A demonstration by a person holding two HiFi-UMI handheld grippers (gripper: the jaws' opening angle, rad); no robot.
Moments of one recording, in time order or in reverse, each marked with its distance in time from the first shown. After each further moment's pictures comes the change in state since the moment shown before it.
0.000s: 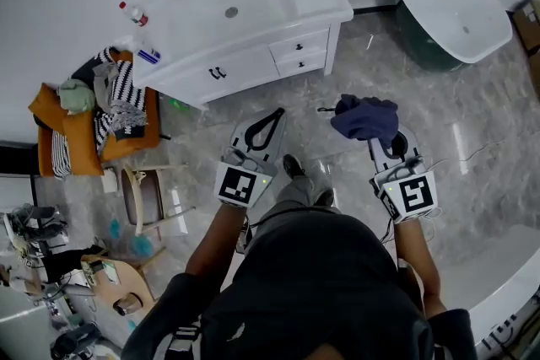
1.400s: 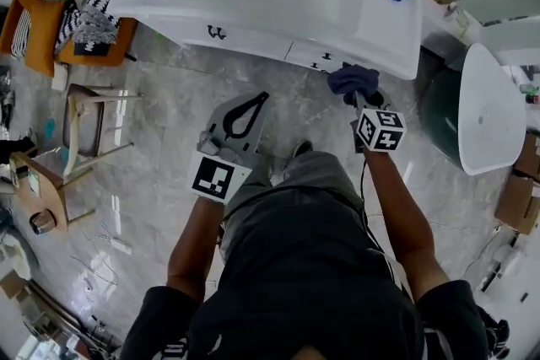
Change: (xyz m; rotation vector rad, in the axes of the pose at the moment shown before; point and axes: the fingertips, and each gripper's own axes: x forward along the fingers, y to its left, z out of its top) left arm 0.086 0.196 -0.147 -0.244 0.049 0.422; right arm 0.398 -0.123 -0.242 0.054 0.503 0.184
